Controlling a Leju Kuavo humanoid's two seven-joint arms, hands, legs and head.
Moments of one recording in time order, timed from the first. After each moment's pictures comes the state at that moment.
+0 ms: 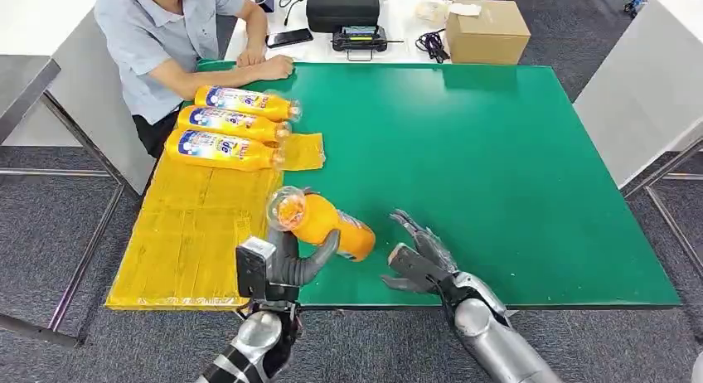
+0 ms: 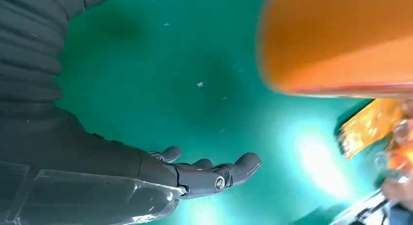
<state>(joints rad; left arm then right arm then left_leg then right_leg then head) -0.23 -0.27 -0.56 -1.12 0.13 0.56 -0.56 -0.25 -0.15 0.50 -1.09 0.33 -0.02 -0.34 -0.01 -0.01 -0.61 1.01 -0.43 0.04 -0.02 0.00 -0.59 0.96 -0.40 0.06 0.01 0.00</state>
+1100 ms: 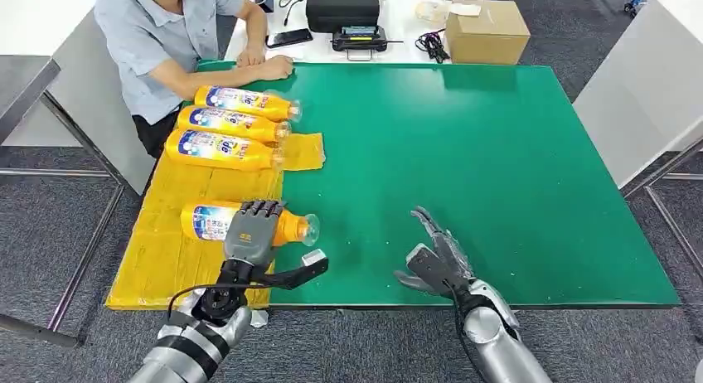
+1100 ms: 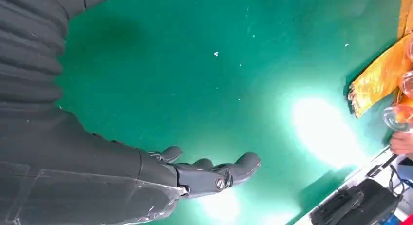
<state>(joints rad) -0.39 -0.13 -0.42 -0.88 -1.50 0.51 0.24 -0.17 -0.08 0.30 -1.14 0.43 -0.01 -0.40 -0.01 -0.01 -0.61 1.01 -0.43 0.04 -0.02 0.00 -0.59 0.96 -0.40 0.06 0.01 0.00</state>
